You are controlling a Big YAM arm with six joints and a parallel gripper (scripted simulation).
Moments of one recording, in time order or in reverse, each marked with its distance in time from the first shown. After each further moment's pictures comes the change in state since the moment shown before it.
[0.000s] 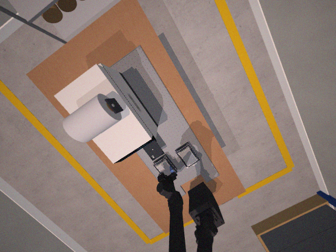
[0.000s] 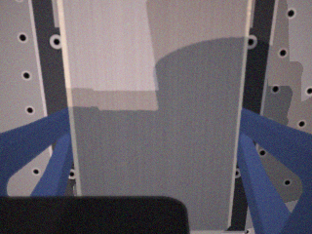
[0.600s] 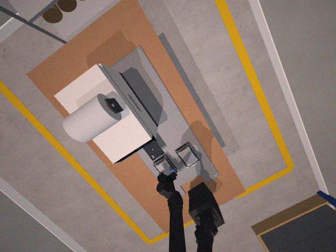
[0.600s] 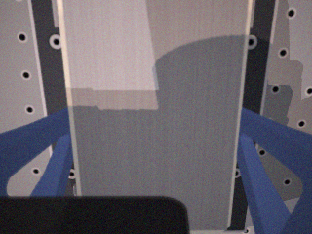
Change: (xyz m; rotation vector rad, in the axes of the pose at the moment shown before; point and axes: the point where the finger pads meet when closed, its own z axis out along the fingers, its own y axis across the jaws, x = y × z) arm 0.000 0.000 0.000 0.000 0.005 -0.001
